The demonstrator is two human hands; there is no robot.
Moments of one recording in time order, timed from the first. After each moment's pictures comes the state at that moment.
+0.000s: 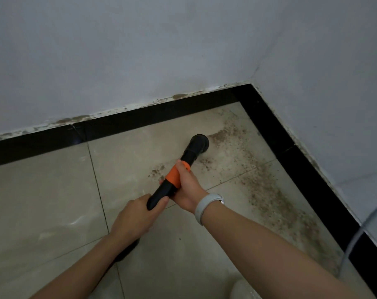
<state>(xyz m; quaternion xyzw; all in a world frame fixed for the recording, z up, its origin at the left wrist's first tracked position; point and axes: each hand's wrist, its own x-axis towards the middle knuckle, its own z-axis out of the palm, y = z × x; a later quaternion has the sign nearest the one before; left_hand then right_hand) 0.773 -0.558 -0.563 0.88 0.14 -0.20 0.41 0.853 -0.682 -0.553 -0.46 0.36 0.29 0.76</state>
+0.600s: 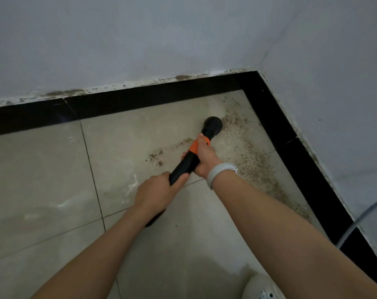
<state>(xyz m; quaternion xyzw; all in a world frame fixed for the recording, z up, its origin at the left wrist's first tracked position) 0.801 -0.598 -0.576 0.92 0.07 -0.20 0.34 0.900 -0.710 -0.560 -0.54 0.40 0.22 0.71</state>
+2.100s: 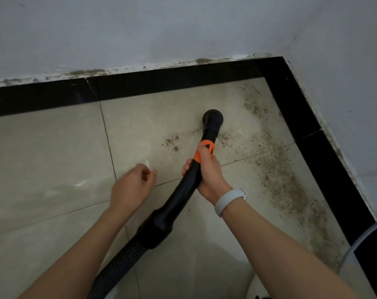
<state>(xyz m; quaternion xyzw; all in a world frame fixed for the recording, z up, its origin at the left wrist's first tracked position) 0.750 -0.531 -0.597 0.92 0.20 -0.10 0.32 0.818 -0.691 -0.551 -0.51 0.32 0.26 0.76</state>
